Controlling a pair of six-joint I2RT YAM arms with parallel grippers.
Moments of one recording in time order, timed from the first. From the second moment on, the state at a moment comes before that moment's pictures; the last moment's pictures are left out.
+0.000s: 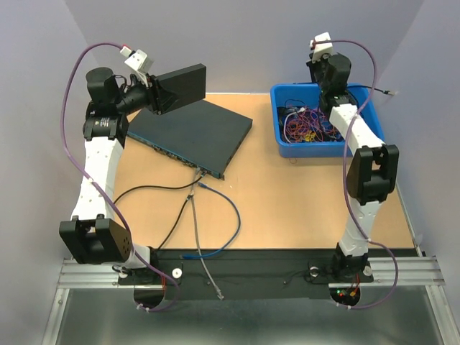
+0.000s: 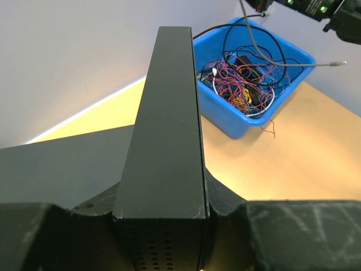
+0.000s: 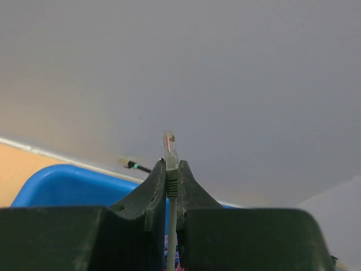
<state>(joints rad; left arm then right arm) 0.04 1.41 1.51 -0.22 0.89 -0.04 0.10 2.01 1.82 0.25 0.03 -0.38</state>
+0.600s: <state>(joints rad) 0.03 1.41 1.47 -0.20 0.90 -0.05 0.11 2.12 1.79 0.03 -0.08 -0.19</state>
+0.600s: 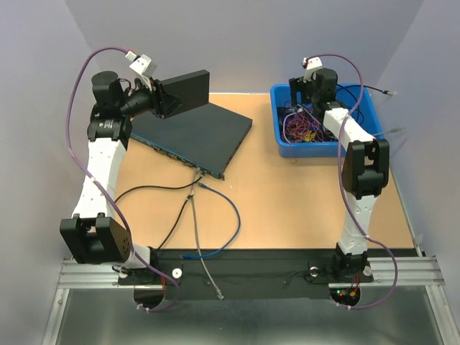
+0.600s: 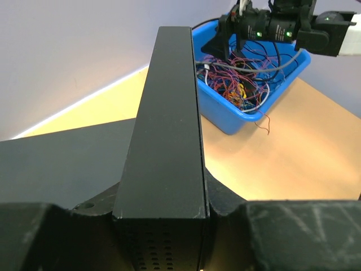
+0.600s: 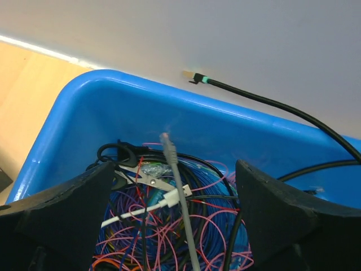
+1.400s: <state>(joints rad) 0.02 1.38 1.30 -0.19 0.78 0.00 0.94 1.68 1.38 -0.26 0.31 0.09</state>
